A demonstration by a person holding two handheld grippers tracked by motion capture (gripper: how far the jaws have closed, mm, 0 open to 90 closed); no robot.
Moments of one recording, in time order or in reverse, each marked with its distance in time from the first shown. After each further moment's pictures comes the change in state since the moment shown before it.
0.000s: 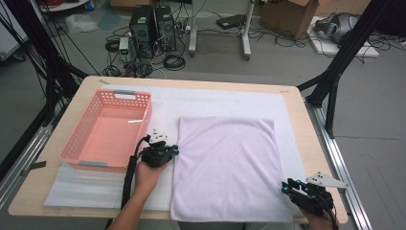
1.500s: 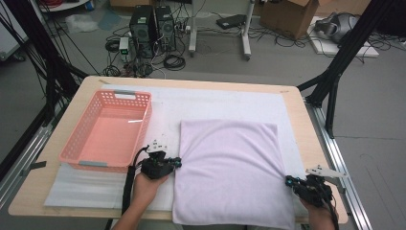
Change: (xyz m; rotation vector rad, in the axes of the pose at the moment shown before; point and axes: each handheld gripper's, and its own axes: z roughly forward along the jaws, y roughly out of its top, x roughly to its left) left arm -0.027 -0.025 -0.024 0.074 -0.163 -0.027; right arm -0.019 0.004 0.010 0.078 -0.029 0.078
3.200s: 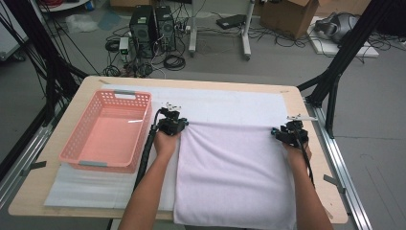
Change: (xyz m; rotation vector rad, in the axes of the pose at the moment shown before) left arm 0.064 0.102 0.097 -0.087 0.277 0.008; right arm -0.062 0.127 0.130 -0.073 -0.093 -0.039
